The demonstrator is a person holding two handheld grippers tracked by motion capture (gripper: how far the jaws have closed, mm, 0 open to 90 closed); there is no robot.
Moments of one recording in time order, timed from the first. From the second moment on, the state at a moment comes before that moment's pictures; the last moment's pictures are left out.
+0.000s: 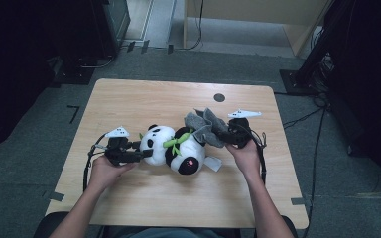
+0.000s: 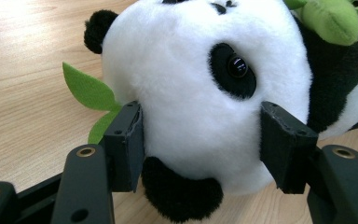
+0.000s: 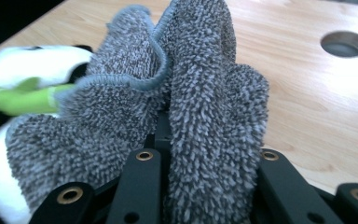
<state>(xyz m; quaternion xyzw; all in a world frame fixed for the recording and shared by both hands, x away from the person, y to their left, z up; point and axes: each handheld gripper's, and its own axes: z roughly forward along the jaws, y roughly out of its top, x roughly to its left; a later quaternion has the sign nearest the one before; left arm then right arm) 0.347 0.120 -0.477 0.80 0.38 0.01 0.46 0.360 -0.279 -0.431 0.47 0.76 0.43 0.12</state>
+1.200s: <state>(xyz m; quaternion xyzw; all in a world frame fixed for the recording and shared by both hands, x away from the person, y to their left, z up) 0.348 0.121 -0.478 0.80 0.37 0.00 0.46 0.350 -0.260 -0.412 0.43 0.77 0.46 0.11</state>
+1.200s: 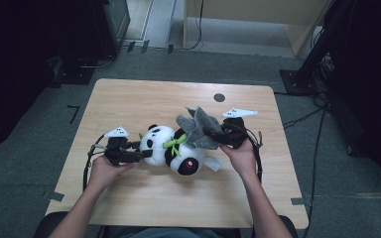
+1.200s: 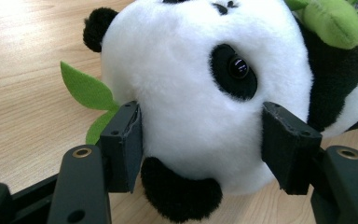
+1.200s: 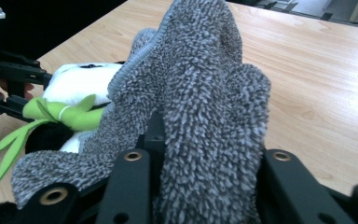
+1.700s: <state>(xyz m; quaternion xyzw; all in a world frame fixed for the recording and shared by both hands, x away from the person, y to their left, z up) 0.348 0.121 -0.477 0.81 0.37 0.00 0.46 0.352 -0.286 -0.426 0.48 0.76 0.43 0.11</state>
